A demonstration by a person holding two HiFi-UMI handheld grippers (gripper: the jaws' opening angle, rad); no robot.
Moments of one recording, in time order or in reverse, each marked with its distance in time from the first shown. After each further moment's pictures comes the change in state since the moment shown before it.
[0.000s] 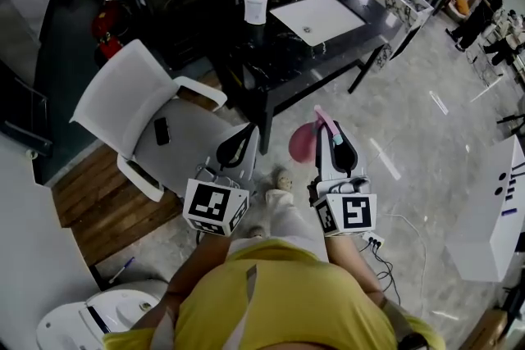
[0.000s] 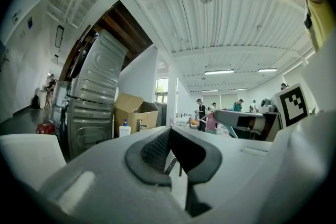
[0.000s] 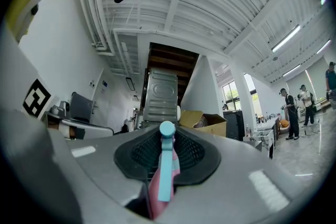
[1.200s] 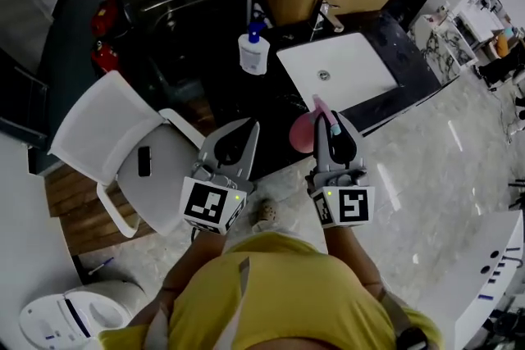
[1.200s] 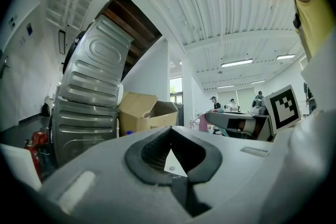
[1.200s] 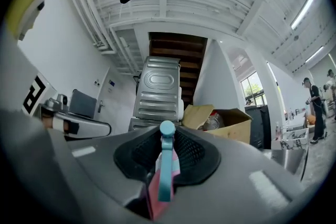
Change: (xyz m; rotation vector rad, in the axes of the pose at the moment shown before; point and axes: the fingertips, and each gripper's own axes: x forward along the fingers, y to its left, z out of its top) left arm 0.319 0.141 -0.004 0.040 -0.009 0.156; right arm 0.337 -0.166 -0.073 0.026 0.001 0.211
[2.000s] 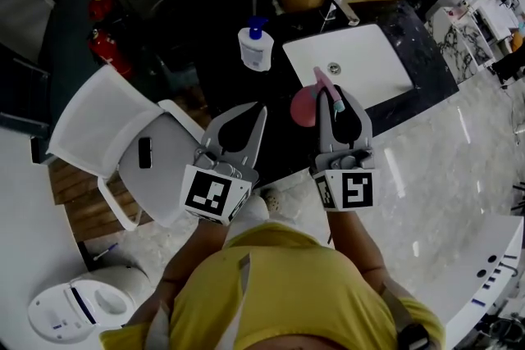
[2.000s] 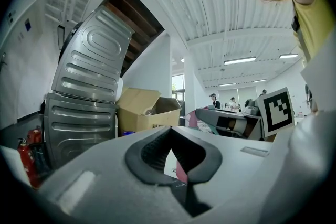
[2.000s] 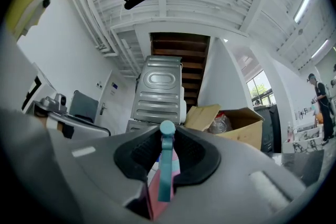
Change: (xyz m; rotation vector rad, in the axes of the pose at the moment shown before) left arm 0.073 0.031 -0.014 -0.008 0.023 0.004; right arm 0.080 -0.036 -0.029 -0.026 -0.037 0.061
